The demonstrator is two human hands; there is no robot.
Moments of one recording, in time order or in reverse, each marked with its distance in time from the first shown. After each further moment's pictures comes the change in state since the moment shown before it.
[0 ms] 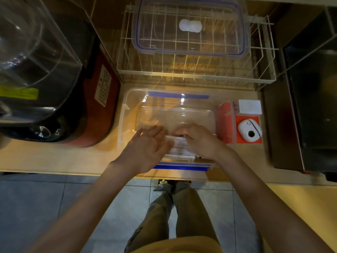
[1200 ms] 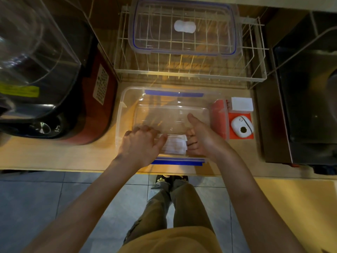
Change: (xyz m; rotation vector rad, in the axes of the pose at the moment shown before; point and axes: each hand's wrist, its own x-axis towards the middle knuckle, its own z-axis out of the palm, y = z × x) left_hand -0.002 0.008 0.003 0.104 0.169 -0.170; right_hand -0.015 -0.004 -0.006 0.930 0.040 0.675
